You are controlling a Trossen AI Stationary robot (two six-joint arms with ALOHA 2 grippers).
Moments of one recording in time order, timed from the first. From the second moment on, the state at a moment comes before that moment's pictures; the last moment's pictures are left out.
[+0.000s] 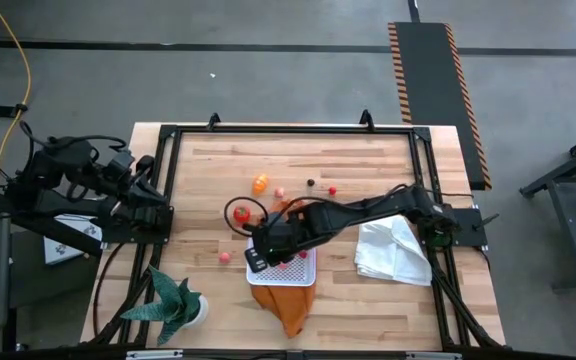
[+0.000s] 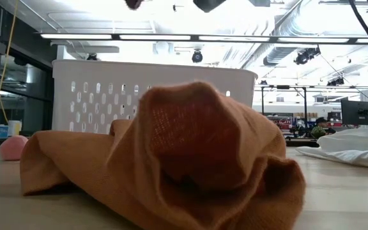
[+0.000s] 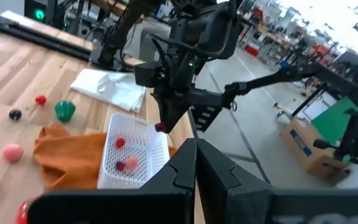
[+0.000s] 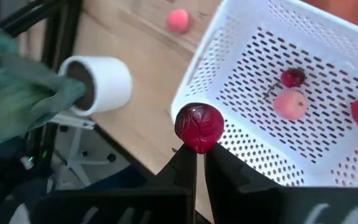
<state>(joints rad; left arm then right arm) 0.14 0.41 1.05 -0.90 0.31 -0.40 0.26 2.21 2.29 -1.10 -0.02 1.35</state>
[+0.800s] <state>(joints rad) 0.14 0.41 1.05 -0.99 0.30 -0.31 0.26 2.36 2.29 -1.21 -0.03 1.60</state>
